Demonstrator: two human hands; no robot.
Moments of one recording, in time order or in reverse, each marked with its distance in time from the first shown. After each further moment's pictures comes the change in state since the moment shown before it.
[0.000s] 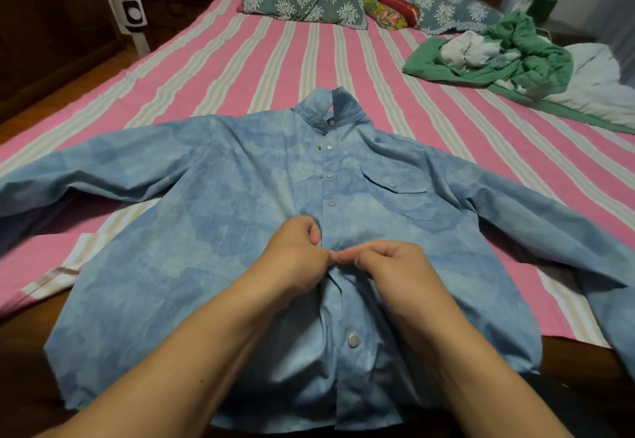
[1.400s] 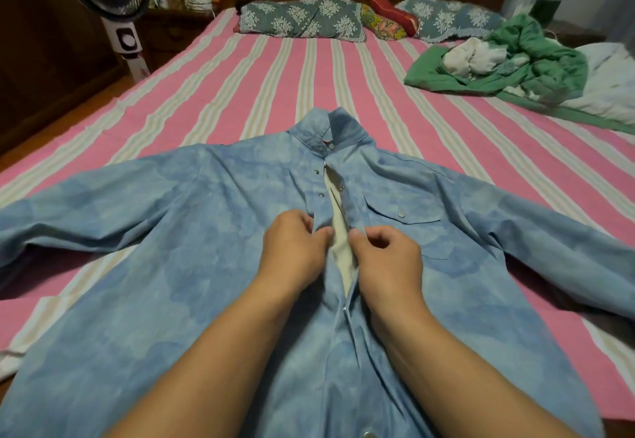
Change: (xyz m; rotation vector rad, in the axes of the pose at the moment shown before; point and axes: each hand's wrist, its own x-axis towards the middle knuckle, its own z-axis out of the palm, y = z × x) left_hand 0.081 0.022 0.003 0.110 0.269 0.081; right_hand 0.108 0.004 0.021 0.023 0.439 -0.118
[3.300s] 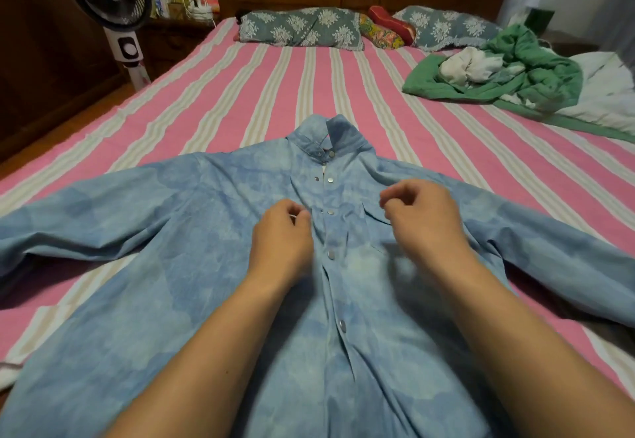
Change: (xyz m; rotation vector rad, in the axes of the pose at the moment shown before) left_hand 0.030 -0.007 -0.003 -0.097 0.073 0.077; right_hand 0.048 -0.053 -0.037 -0.335 -0.105 -0.229
